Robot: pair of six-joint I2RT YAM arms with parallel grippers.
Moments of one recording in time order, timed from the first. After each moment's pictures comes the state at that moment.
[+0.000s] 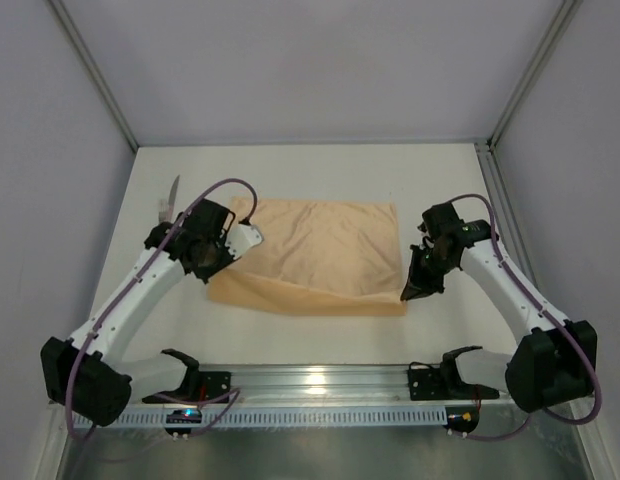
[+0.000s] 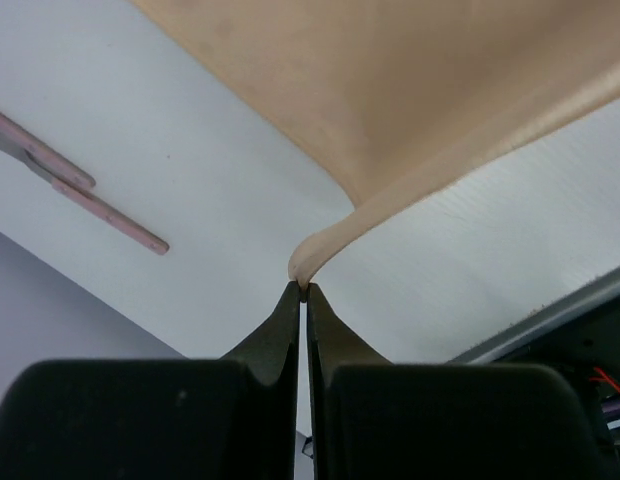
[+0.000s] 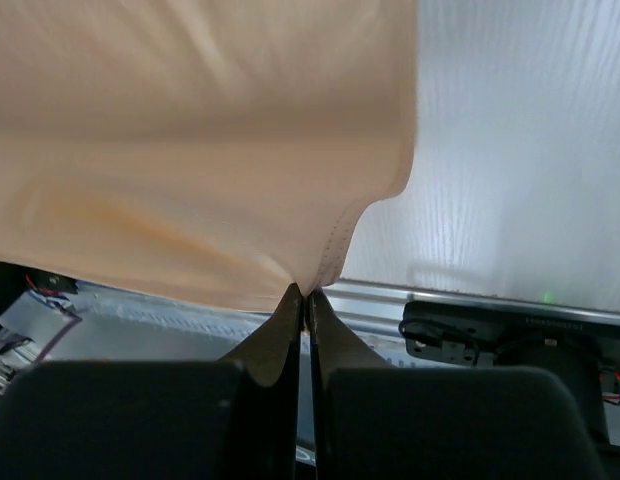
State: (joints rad) left arm -0.46 1.12 1.04 -1.10 -0.10 0.62; right arm 0.28 1.18 0.93 -1.11 -0.29 0.50
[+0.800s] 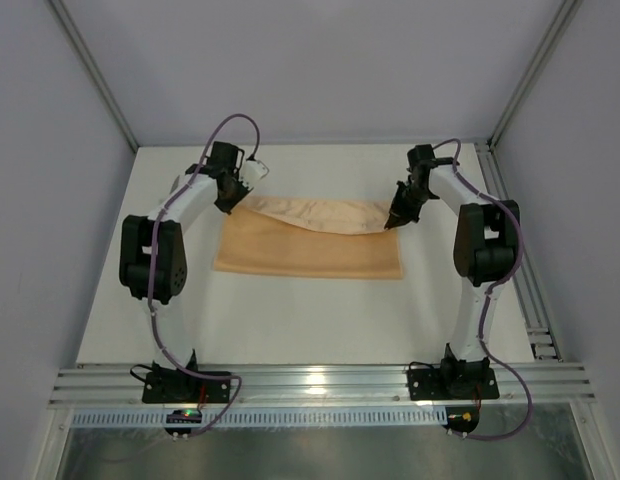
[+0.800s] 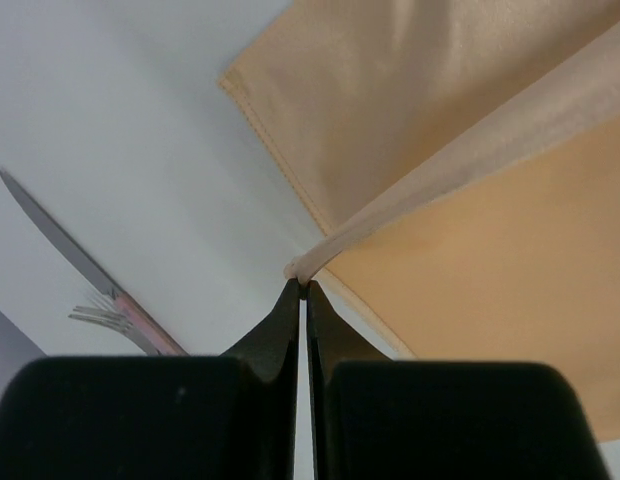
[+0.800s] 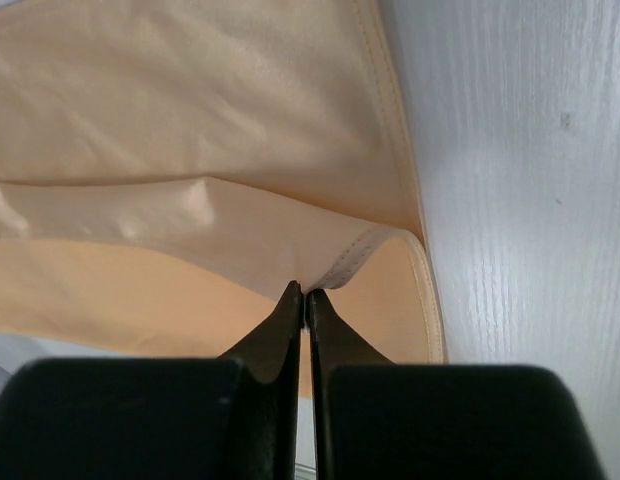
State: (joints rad) left arm -0.21 1.95 1.55 -0.65 -0.06 0.63; right arm 0.11 2.05 1.61 -0.87 -0.26 0.49
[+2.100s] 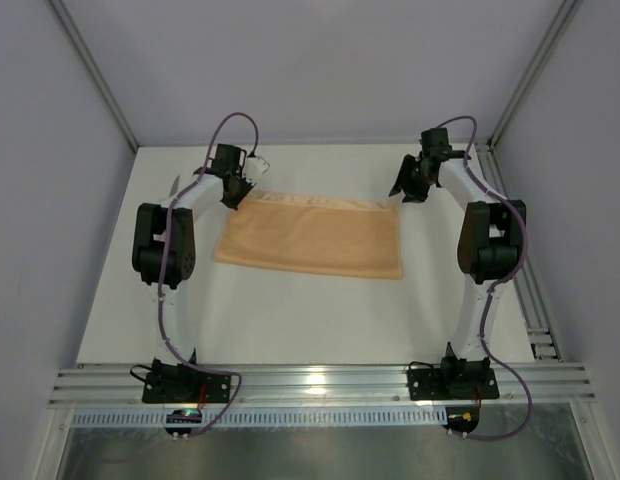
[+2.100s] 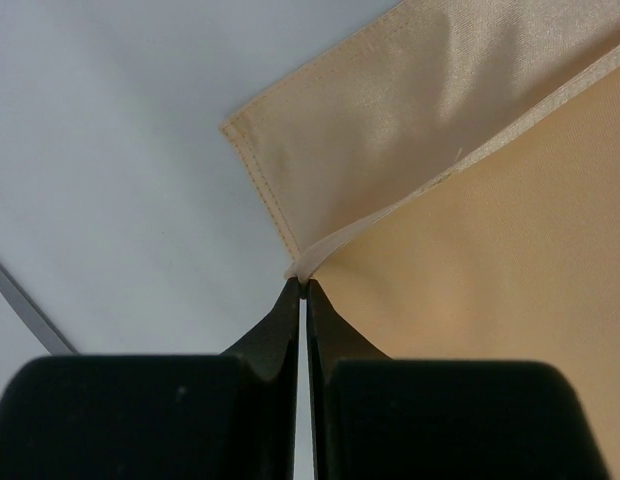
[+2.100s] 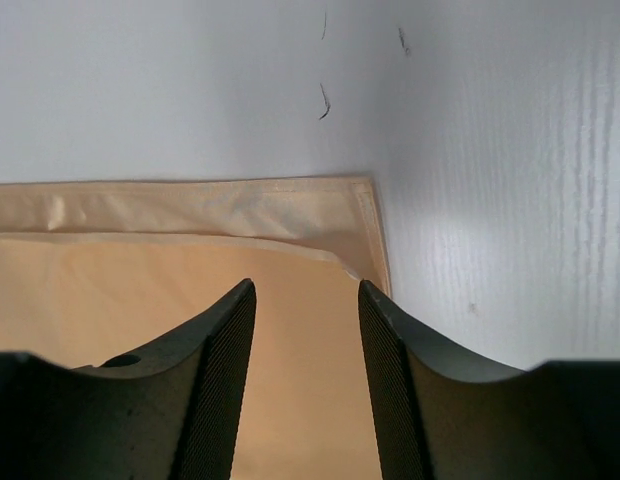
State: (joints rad) left arm -0.19 2.12 1.61 -0.45 -0.03 0.57; right arm 0.05 2.09 1.68 -0.62 -0.21 0.46
